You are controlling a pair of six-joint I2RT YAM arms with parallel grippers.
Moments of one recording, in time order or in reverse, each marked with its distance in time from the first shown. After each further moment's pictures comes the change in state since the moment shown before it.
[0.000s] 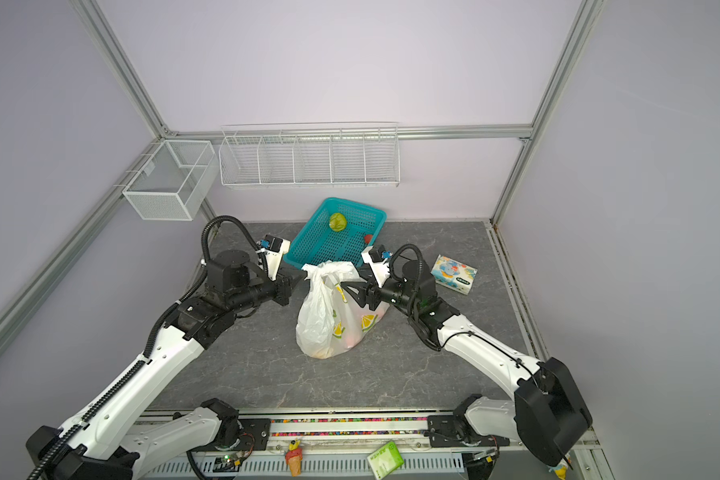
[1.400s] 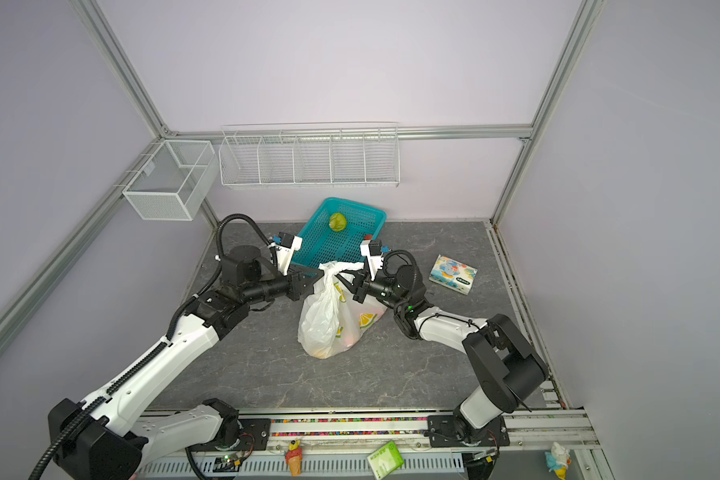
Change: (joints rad) left arm -0.001 0.087 -0.030 0.177 0.195 -0.150; right arm 0.003 0.342 -0.037 0.791 -0.180 0.463
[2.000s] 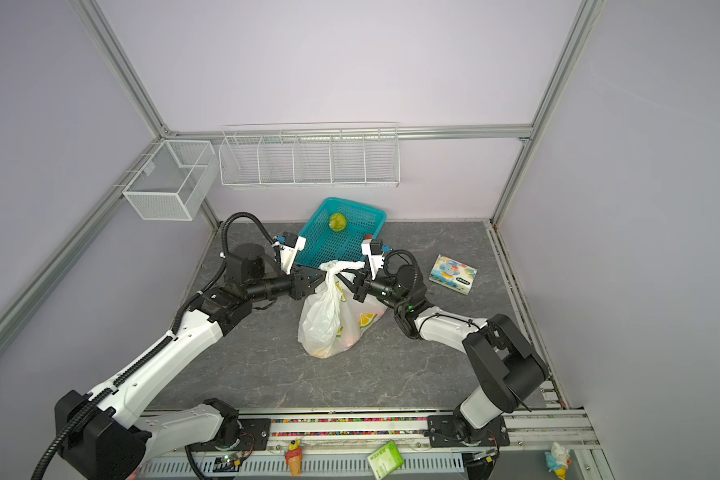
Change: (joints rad) left arm 0.001 0.051 0.012 0.013 0.065 -0.014; right arm -0.002 0.001 0.000 0.015 0.000 0.031
